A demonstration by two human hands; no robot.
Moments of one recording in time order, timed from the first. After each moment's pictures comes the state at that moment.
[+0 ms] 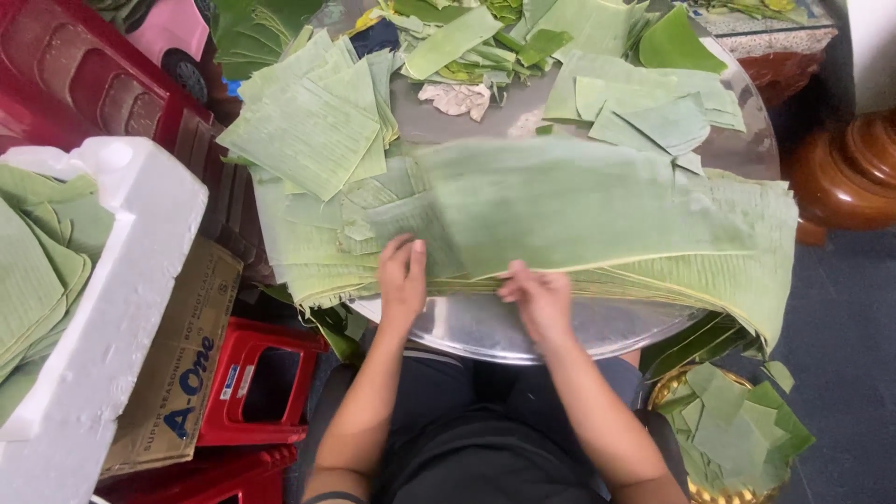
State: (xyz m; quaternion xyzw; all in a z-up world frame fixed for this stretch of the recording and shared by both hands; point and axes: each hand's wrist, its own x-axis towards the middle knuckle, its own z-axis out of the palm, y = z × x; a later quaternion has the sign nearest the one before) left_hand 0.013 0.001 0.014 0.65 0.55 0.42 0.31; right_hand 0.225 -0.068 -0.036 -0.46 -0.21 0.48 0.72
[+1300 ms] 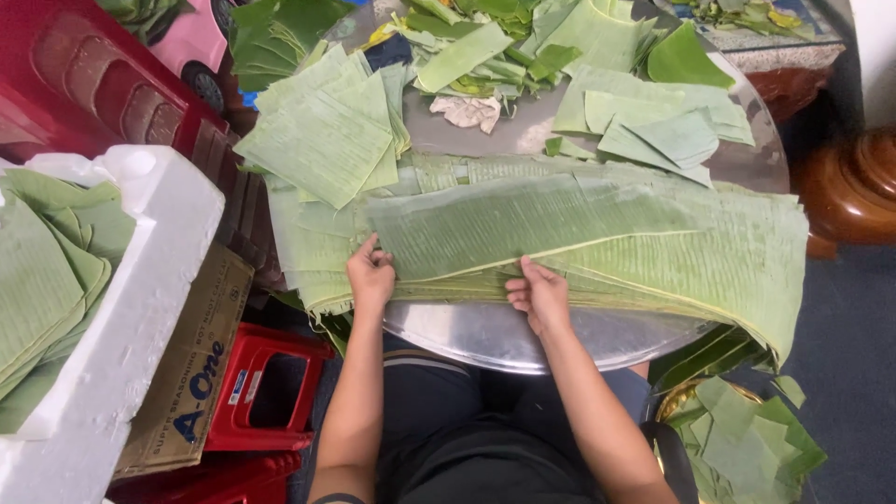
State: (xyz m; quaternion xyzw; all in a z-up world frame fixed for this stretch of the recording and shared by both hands) left_hand -0.051 0.083 -0.094 0.49 0.60 0.50 0.39; right_hand 0.233 -0.033 -0.049 -0.61 -0.14 0.50 0.60
